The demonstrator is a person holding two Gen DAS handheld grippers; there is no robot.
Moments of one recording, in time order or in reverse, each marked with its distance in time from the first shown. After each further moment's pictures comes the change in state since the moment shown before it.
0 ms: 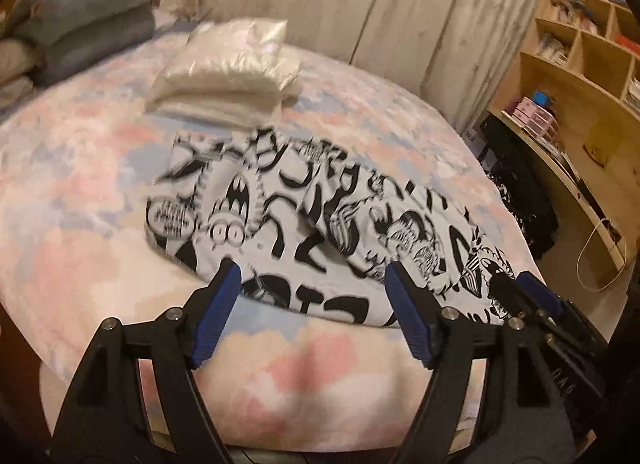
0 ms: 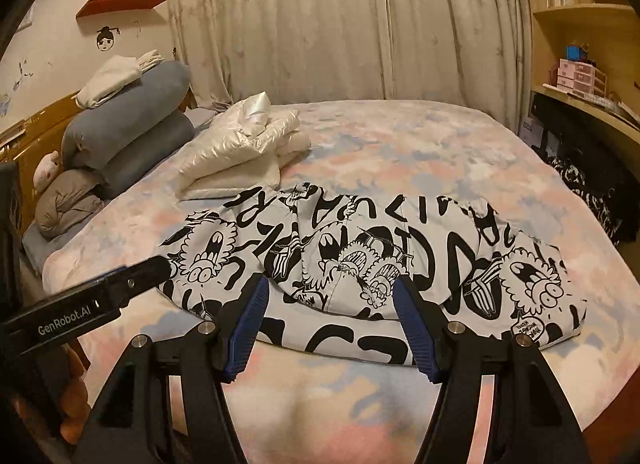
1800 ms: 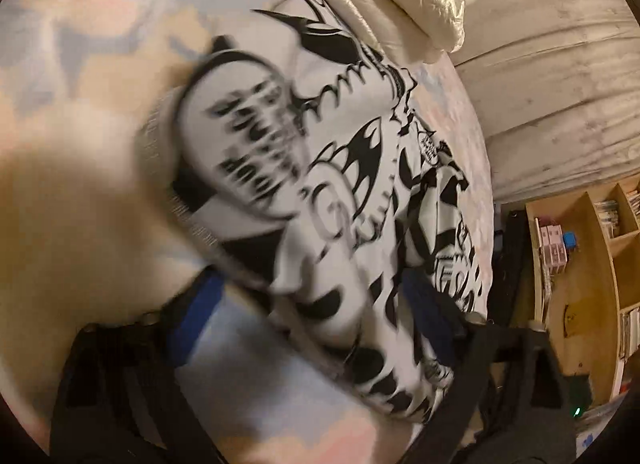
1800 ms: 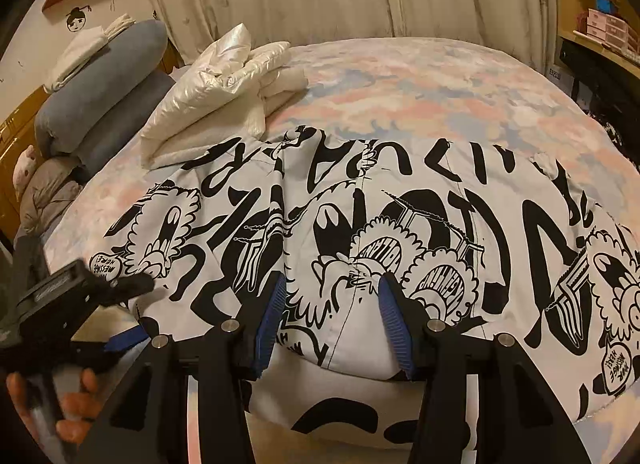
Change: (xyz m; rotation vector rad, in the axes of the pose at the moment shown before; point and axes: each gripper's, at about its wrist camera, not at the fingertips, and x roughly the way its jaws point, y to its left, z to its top) left arm 0.163 0.117 0.002 -0.661 0.206 -0.082; right arm 0.199 -0.004 0.012 0.034 0.190 0.040
